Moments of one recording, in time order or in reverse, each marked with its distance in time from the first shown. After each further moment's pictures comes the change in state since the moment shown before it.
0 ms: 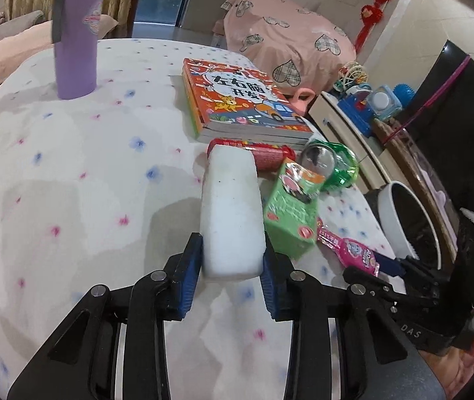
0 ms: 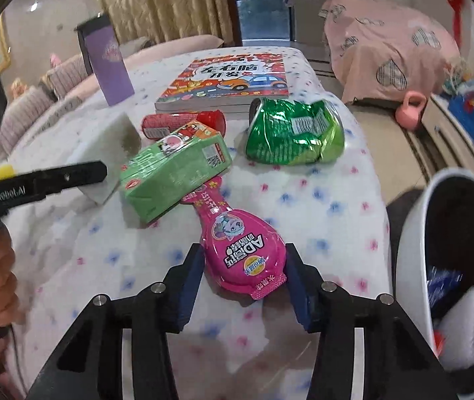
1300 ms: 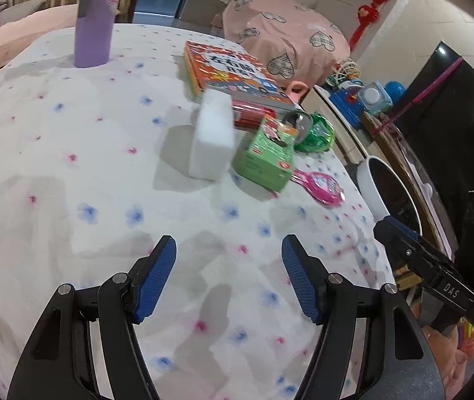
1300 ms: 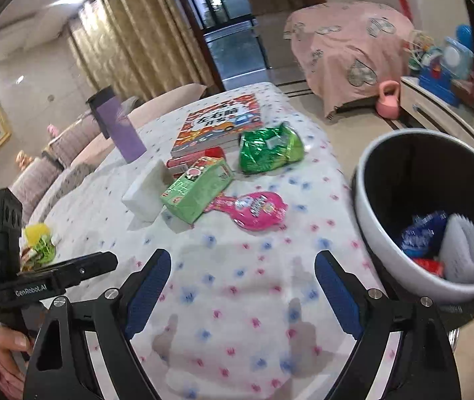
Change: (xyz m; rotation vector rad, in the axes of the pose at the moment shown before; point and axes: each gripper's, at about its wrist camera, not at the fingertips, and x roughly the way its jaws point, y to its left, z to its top) left arm -0.028 -0.002 -0.043 -0.031 0.031 -0.030; right arm -0.061 -0.003 -0.024 0.158 -0.171 0.045
